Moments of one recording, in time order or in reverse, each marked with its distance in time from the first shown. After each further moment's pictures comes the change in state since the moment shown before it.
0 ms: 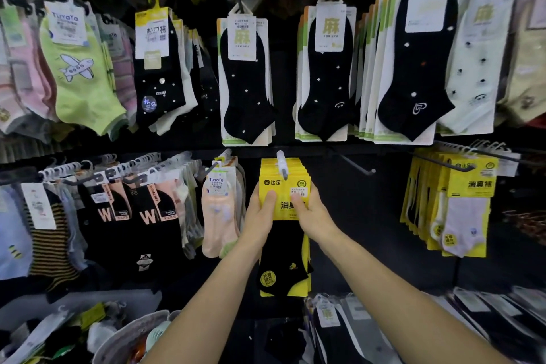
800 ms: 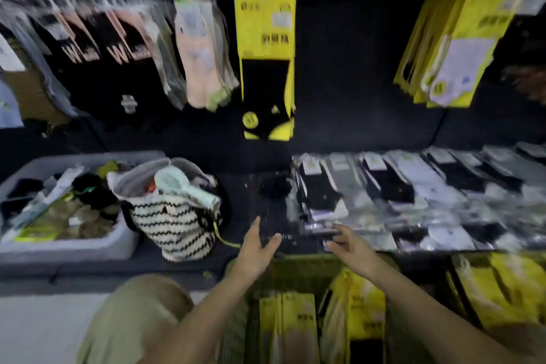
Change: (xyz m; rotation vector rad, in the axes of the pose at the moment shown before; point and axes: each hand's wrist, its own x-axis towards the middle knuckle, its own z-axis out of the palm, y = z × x) left_hand -0.281 -0.191 -0.010 0.312 -0.254 -0.682; right_hand -0.274 0.230 -0.049 -0.225 -0.329 0.645
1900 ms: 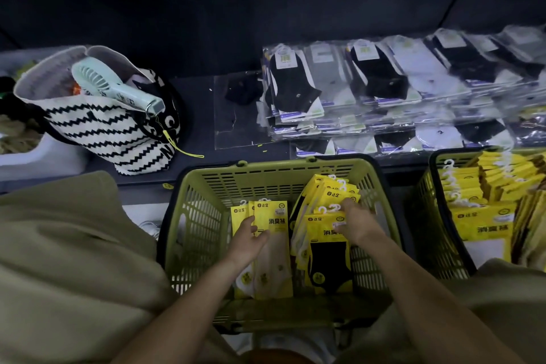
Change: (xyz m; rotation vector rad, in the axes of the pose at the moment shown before) left_hand -0.048 -0.128 0.110 0.152 -0.080 -0.381; right_hand -0.005 0.191 0.017 -0.676 -0.016 0.220
